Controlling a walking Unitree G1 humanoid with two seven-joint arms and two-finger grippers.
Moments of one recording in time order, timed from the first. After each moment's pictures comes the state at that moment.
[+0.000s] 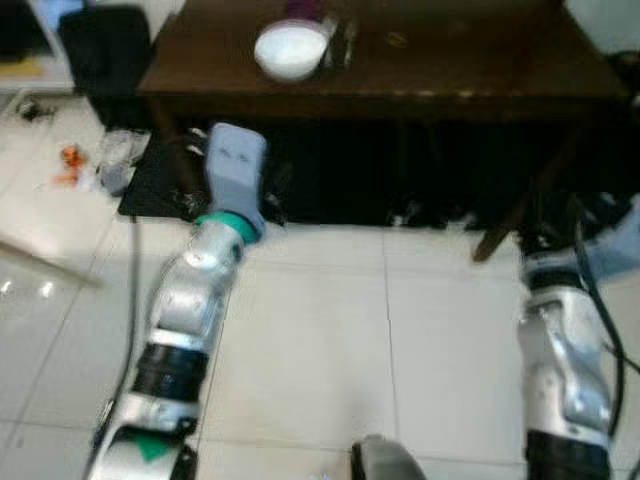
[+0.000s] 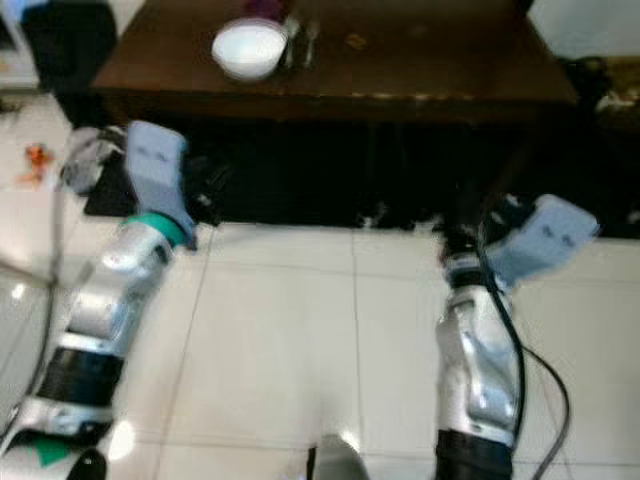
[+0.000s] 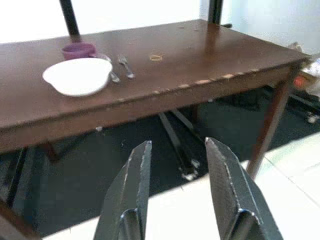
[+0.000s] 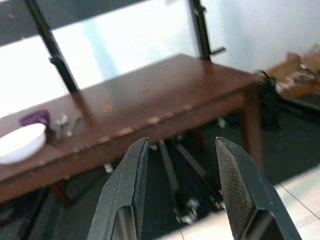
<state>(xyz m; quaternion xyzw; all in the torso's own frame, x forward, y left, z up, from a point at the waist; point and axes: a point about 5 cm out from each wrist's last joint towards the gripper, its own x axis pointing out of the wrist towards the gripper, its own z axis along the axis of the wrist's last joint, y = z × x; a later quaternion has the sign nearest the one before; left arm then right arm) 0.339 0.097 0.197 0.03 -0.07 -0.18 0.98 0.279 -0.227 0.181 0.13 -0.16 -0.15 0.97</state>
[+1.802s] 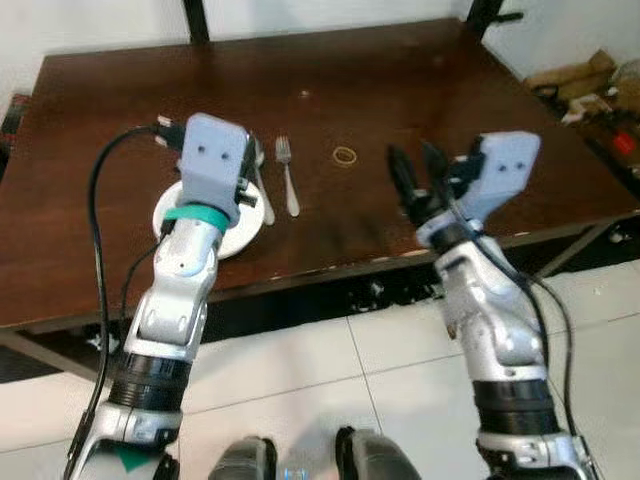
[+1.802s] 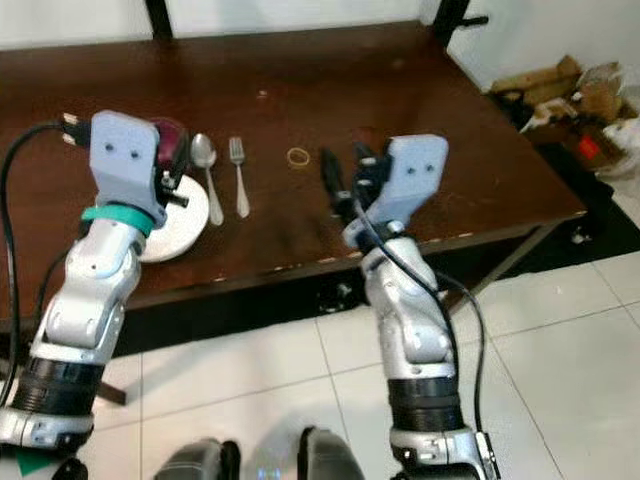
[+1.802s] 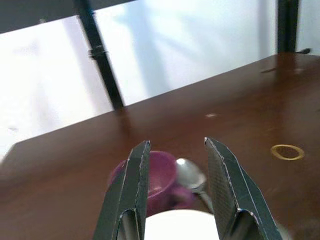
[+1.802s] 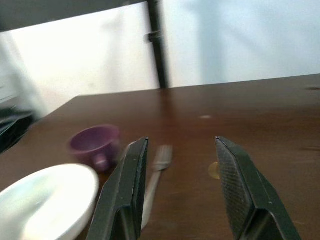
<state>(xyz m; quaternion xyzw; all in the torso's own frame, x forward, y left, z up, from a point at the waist) 0.329 0.140 0.211 0.12 -0.16 -0.02 0.98 0.315 -0.115 0.199 0.08 -0.14 0.20 0.97</state>
